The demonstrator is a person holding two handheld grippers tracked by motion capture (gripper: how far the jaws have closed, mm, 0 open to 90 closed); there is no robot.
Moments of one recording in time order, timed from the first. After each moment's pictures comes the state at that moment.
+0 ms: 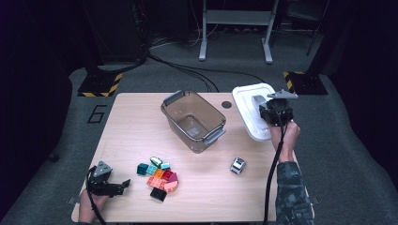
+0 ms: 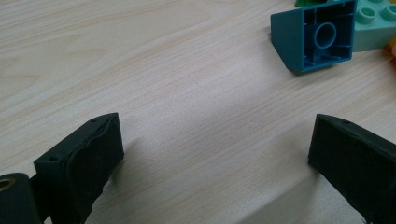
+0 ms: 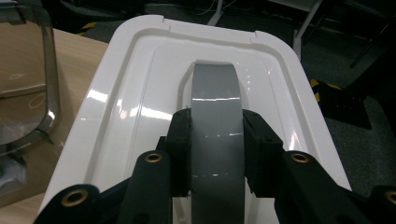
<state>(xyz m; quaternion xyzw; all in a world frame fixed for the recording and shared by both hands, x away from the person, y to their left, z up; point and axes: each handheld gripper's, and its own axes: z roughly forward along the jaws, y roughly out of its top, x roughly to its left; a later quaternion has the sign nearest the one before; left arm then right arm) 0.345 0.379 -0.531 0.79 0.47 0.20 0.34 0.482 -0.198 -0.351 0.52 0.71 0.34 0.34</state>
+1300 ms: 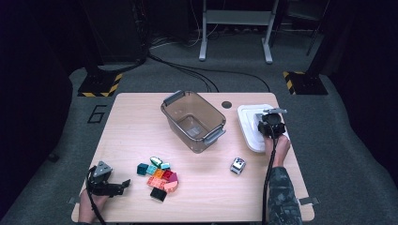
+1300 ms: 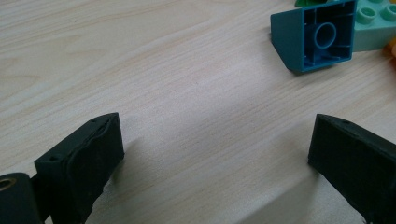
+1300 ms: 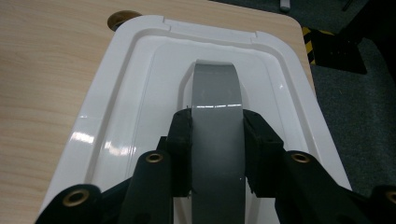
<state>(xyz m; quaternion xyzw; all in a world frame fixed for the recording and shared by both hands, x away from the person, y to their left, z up) 0.345 0.379 -0.531 0.79 0.47 0.20 0.34 0.507 -0.208 -0.446 0.59 0.69 0.28 0.31</state>
